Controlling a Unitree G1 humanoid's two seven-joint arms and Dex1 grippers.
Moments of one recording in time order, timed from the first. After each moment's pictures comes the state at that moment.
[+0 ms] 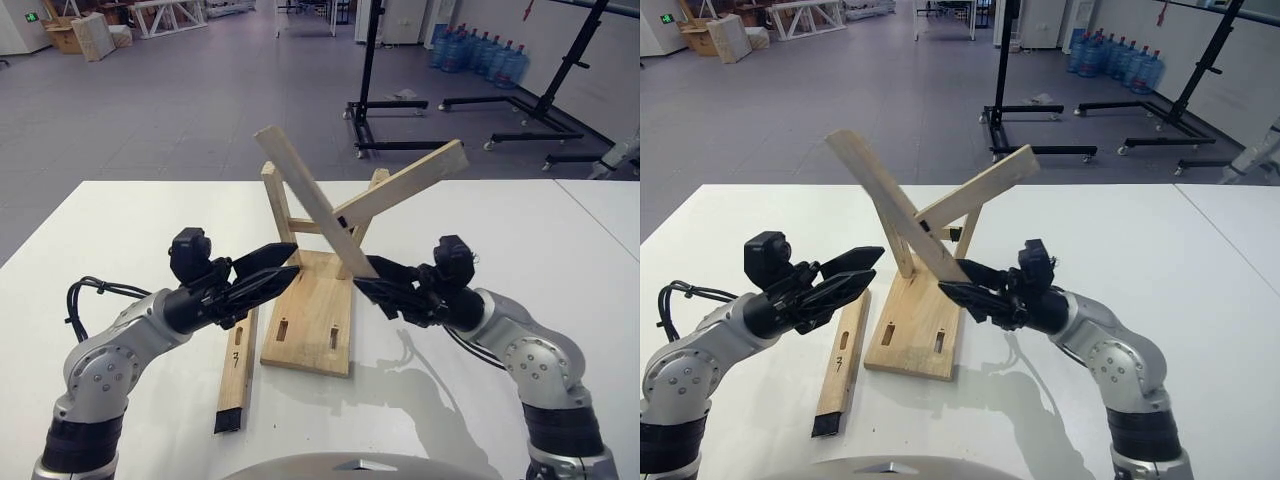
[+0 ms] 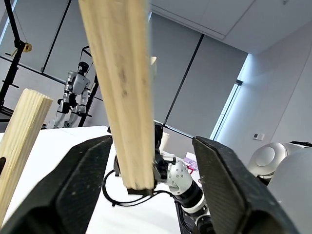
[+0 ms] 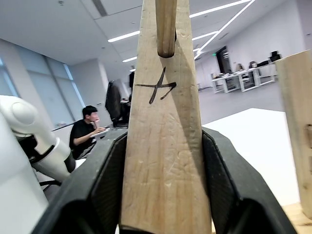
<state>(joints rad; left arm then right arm) -0.06 0.50 0.10 -0.46 -1.26 0.67 -0.83 -0.09 -0.40 -0.04 -0.40 0.96 0.66 1.01</state>
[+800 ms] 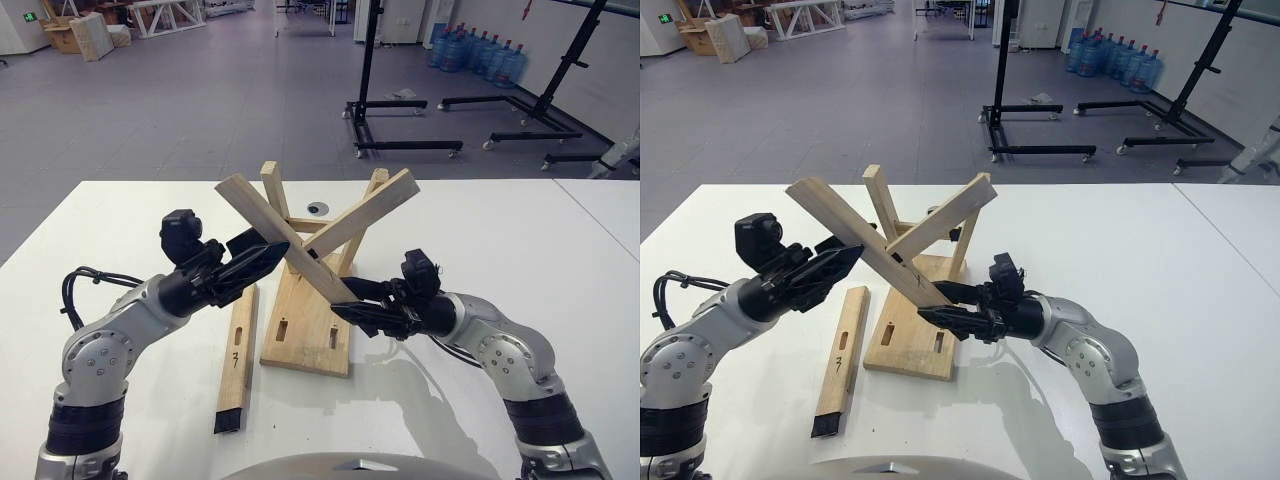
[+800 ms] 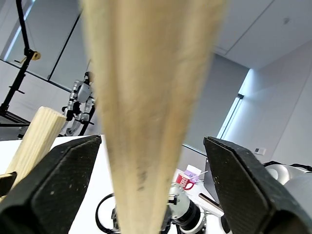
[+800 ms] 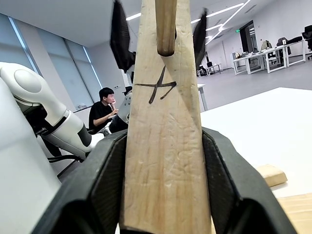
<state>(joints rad) -0.11 0.48 0.16 -0.43 -1.36 0.72 -0.78 -0.13 -0.43 0.08 -0.29 0.88 0.61 1.11</state>
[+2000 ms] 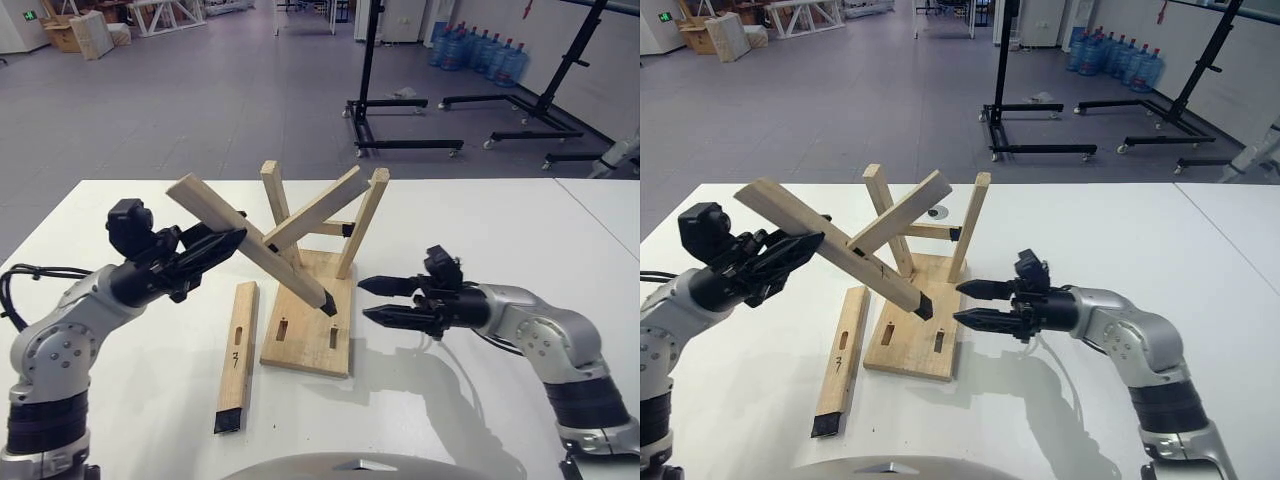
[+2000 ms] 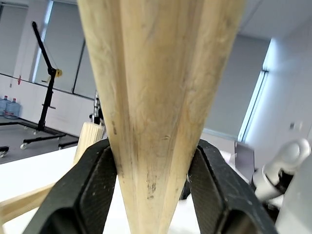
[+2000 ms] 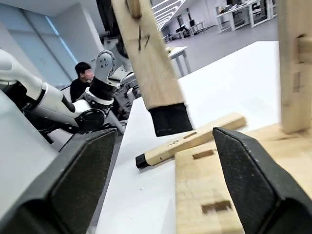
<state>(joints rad) -0.10 0.67 0.33 -0.33 -1.14 0.64 -1.05 -0.14 -0.66 -0.08 -0.20 0.86 0.76 1.18</state>
